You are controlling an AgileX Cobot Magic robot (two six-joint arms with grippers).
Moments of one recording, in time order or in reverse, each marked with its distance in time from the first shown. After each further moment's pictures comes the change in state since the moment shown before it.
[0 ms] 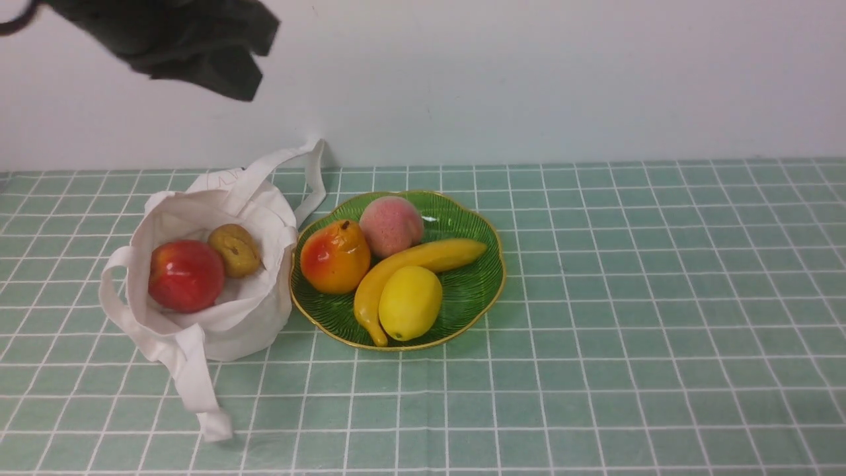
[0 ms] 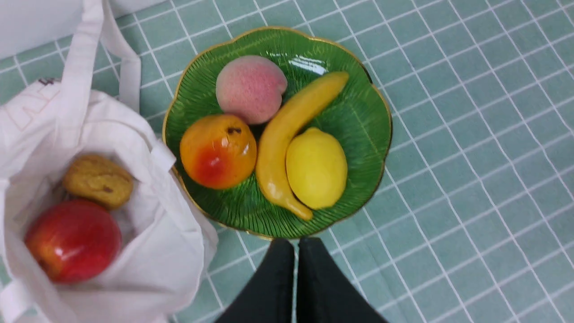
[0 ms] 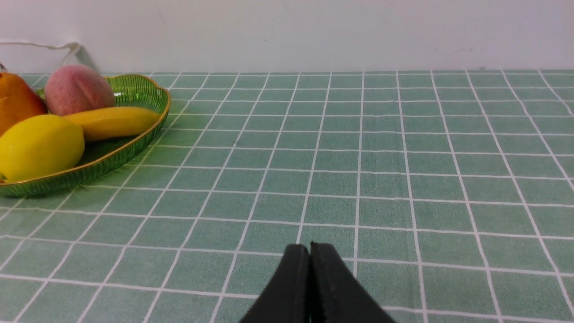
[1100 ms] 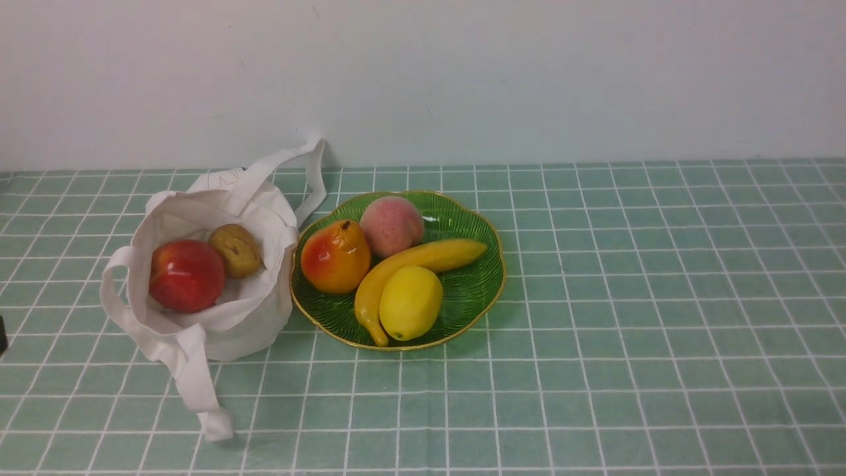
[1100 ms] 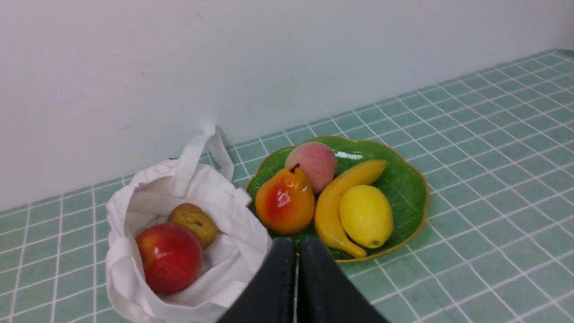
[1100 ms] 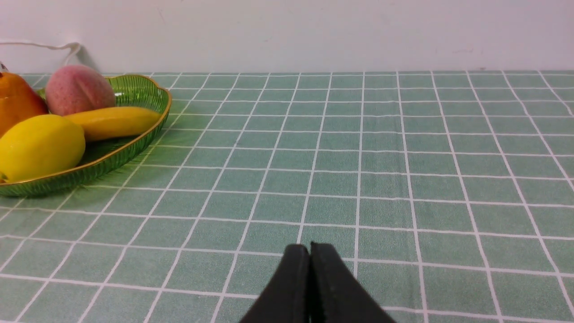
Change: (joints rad) right arm 0.000 0.000 0.000 -0.001 0.000 0.000; left arm 0.007 -1.170 1.138 0.058 -0.657 0.047
